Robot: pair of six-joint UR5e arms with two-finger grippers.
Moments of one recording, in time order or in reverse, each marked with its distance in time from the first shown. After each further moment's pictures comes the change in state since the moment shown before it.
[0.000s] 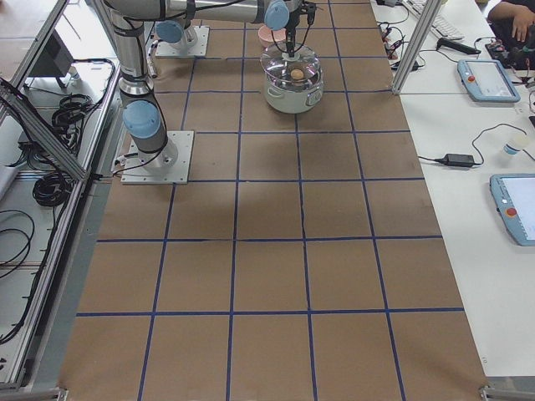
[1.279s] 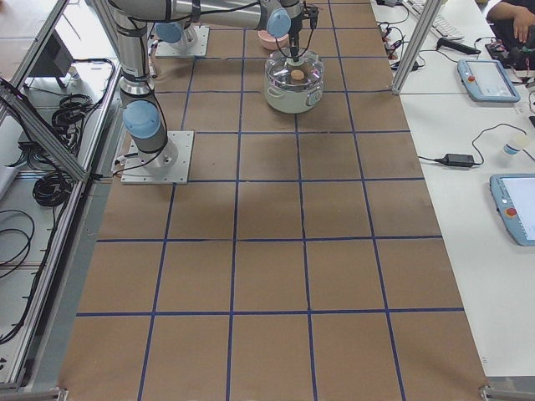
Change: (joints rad) left arm -0.008 0.024 -0.023 0.001 -0.002 -0.012; right arm 0.000 0.031 0.015 -0.079 -0.018 -0.018
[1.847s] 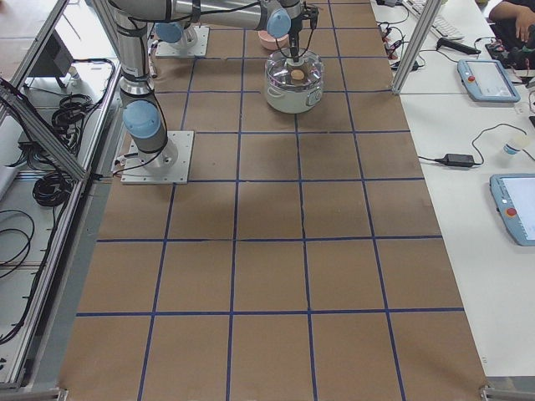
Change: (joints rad) left arm 0.000 0.000 -0.001 0.003 0.000 0.000; right arm -0.001 0.001 0.000 0.000 -0.004 -0.002
